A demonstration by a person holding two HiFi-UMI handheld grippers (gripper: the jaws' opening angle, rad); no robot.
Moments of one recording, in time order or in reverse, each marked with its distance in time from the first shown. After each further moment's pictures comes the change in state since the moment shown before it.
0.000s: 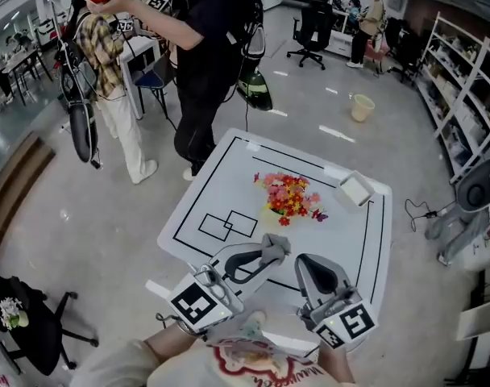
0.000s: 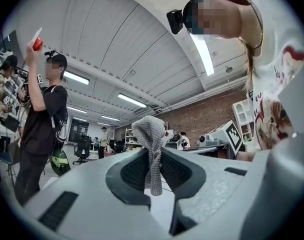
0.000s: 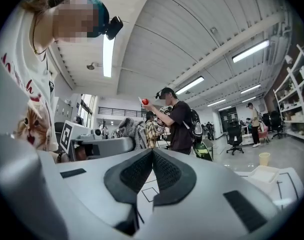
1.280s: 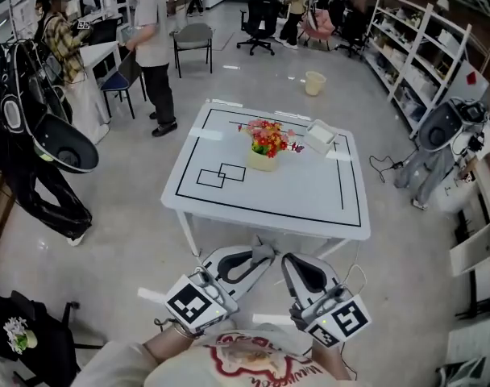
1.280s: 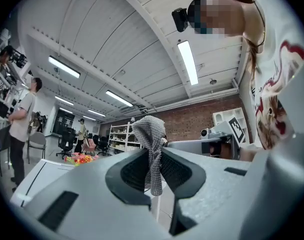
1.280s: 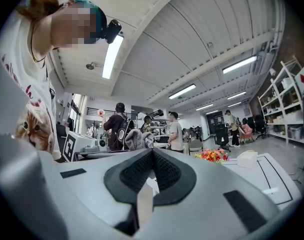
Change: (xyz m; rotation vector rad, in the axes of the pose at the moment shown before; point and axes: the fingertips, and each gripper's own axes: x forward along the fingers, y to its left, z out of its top) left arm -0.160 -0.156 0.016 -0.072 0.004 -0.166; right arm -0.111 0.213 0.003 0.010 -0.026 -0.156
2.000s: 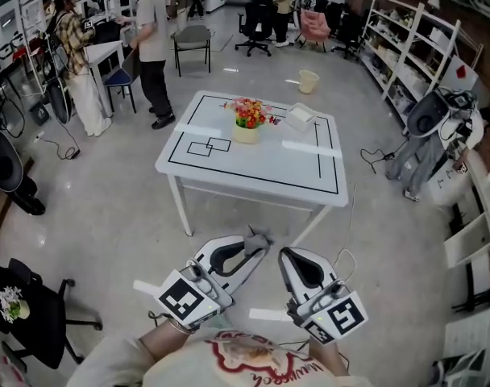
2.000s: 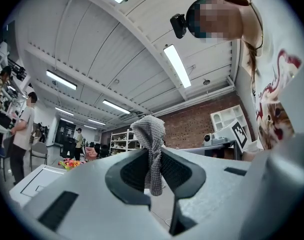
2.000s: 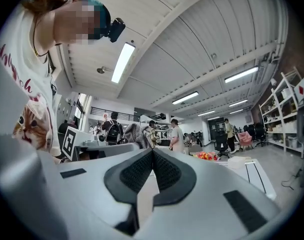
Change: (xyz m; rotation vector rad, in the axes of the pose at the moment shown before) left arm -0.026 -0.172 0.024 0.058 -0.052 0.039; right arm -0.163 0.071 0.017 -0.061 -0.038 0.012
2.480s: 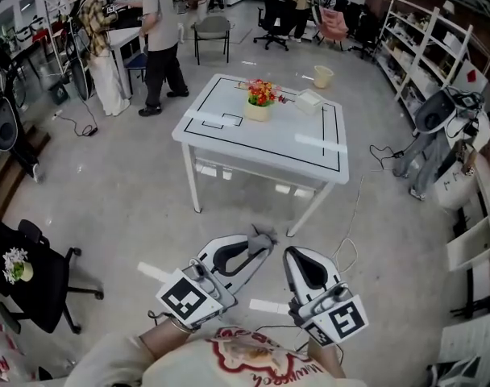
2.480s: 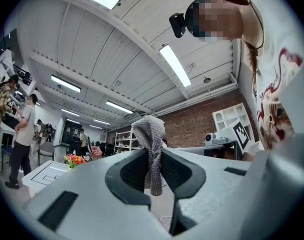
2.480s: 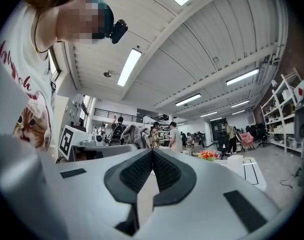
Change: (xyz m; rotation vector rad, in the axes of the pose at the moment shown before) left arm -0.048 -0.116 0.020 0.005 -0.001 0.062; right arm -0.100 0.073 0.014 -0.001 -0.008 0.022
